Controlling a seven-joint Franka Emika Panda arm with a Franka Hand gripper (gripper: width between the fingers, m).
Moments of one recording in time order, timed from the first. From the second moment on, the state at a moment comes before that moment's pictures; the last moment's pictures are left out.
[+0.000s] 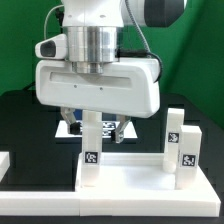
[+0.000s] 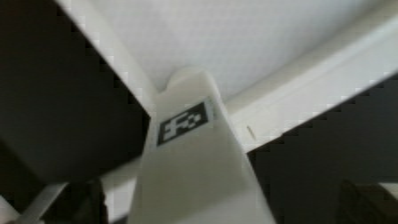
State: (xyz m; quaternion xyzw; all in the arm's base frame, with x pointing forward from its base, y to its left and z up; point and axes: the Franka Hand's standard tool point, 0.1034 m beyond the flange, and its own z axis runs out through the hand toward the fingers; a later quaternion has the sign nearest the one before) arm 0.653 -0.059 0.113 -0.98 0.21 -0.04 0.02
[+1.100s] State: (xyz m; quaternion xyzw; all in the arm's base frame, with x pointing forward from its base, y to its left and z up) arm 0.649 -0.061 0.110 -0.73 0.68 -0.02 0.06
